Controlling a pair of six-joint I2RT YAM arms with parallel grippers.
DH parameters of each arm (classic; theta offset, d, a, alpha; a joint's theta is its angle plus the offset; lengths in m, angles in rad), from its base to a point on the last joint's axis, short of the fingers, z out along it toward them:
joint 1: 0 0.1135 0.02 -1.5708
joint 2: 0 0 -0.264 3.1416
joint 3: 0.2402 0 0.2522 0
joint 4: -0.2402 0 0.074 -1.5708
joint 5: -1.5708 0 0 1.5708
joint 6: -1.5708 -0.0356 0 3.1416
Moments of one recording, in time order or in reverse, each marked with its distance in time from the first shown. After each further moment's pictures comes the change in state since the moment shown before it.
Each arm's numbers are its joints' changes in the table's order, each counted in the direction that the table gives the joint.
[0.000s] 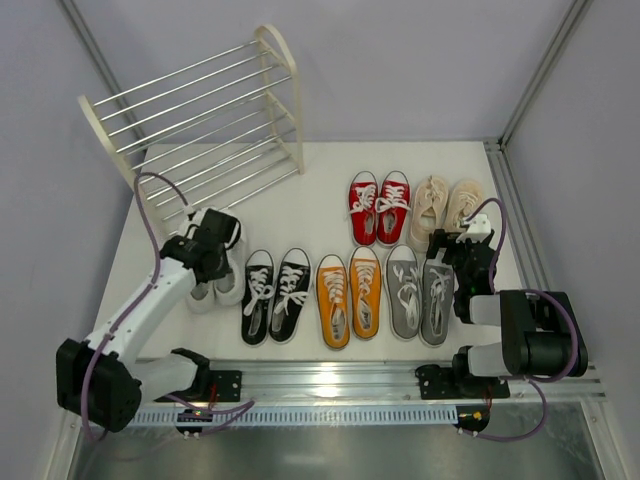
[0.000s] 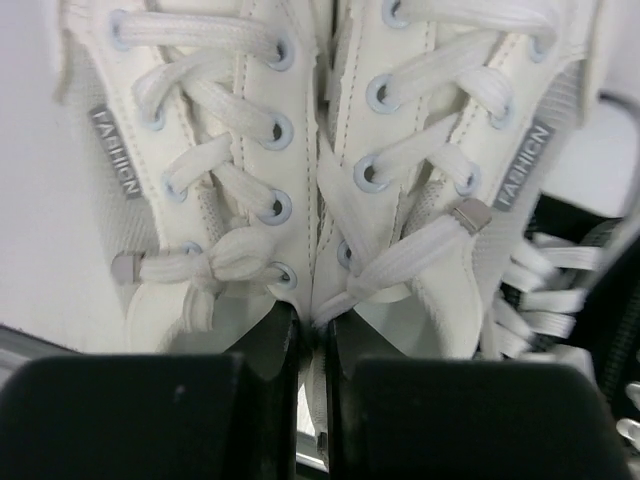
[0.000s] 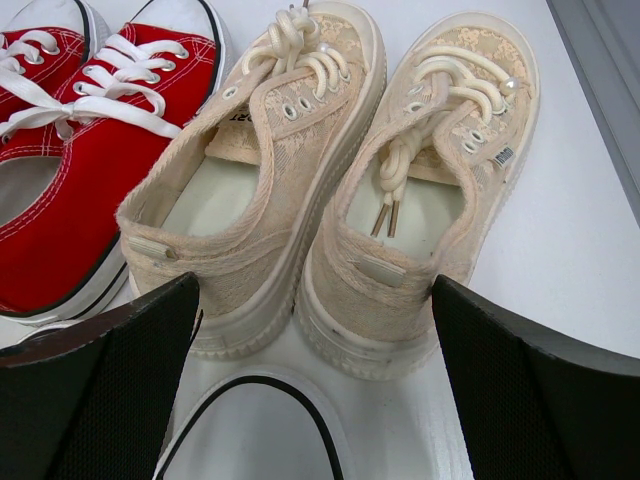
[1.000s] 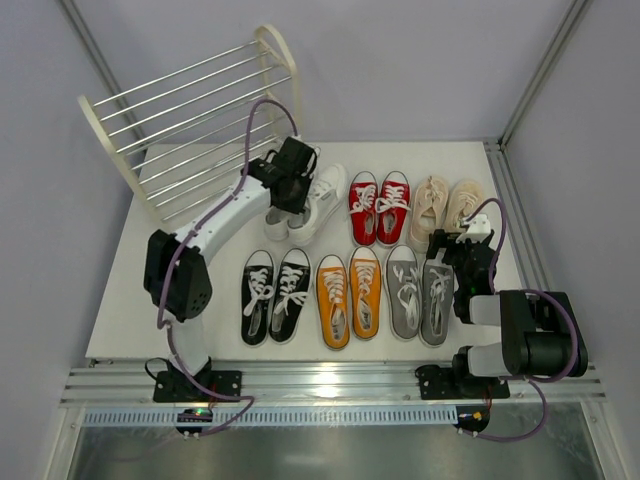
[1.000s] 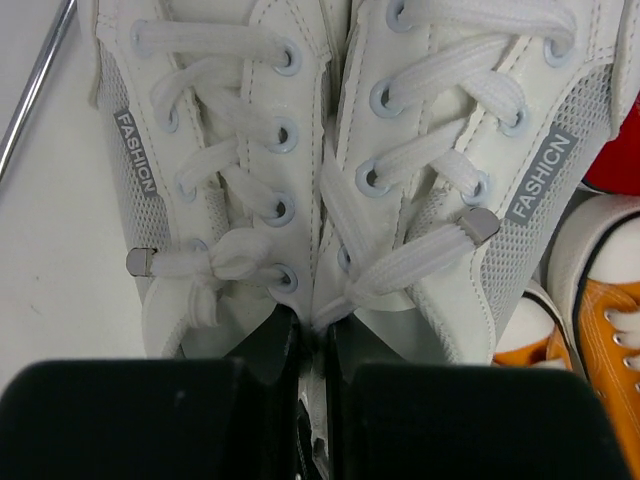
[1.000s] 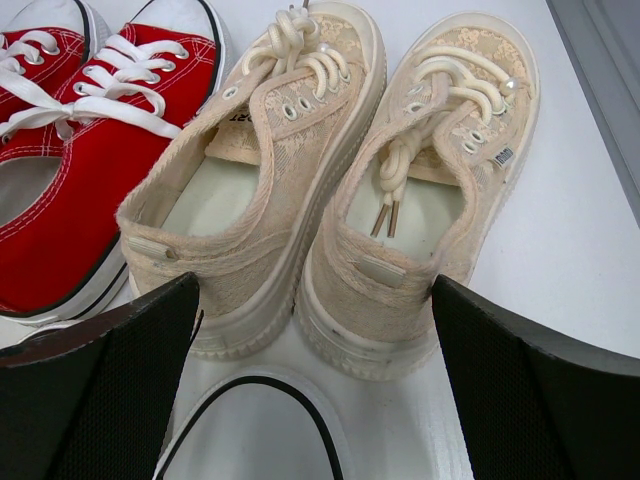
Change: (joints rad) left arm -0.191 0.679 0.838 0.042 -0.300 -0.379; right arm 0.000 0.000 0.000 0.000 0.000 0.000
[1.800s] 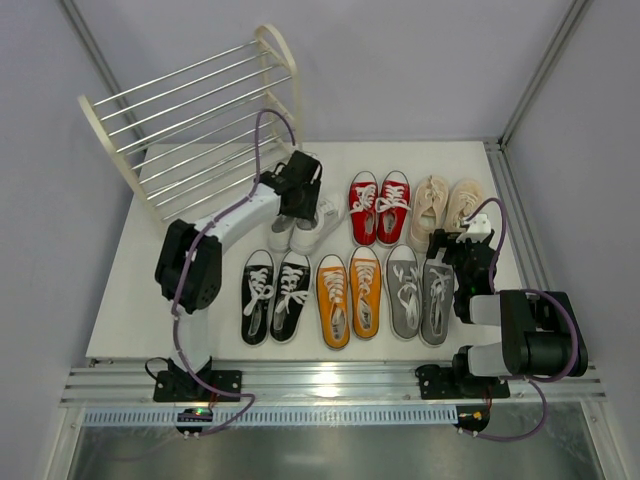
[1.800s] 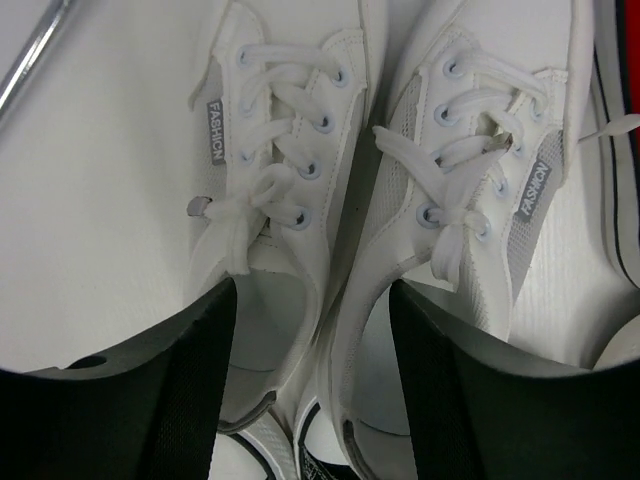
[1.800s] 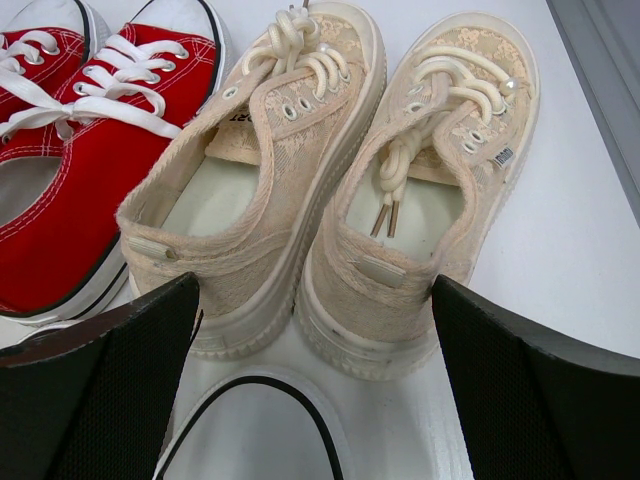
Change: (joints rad) left arm -0.002 0.144 -0.079 0.184 0.124 0.103; right arm 0.000 0.000 0.000 0.000 0.000 0.000
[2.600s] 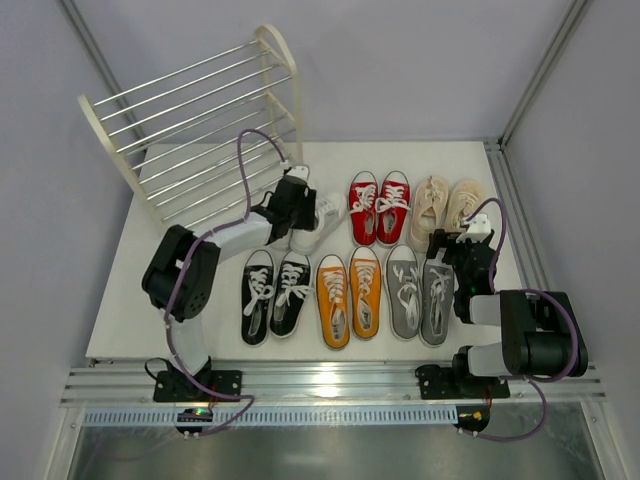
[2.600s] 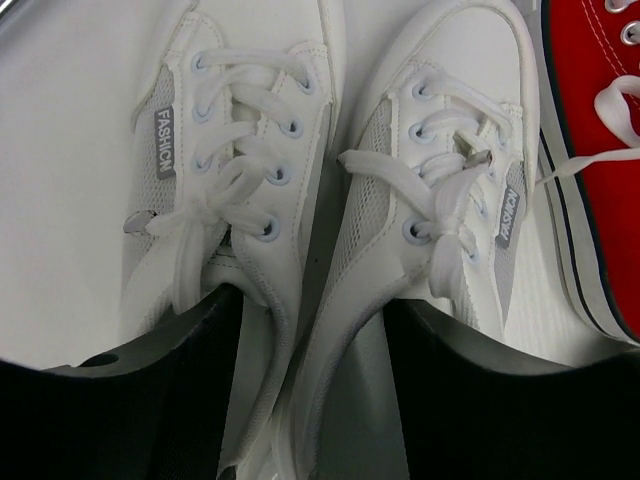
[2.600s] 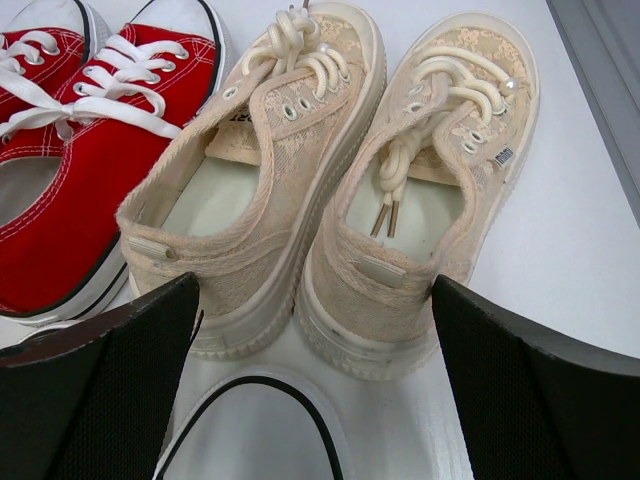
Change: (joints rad) left arm 0.014 -0.140 -0.425 0.573 -0.057 0.036; right arm 0.000 0.000 0.000 0.000 0.000 0.000
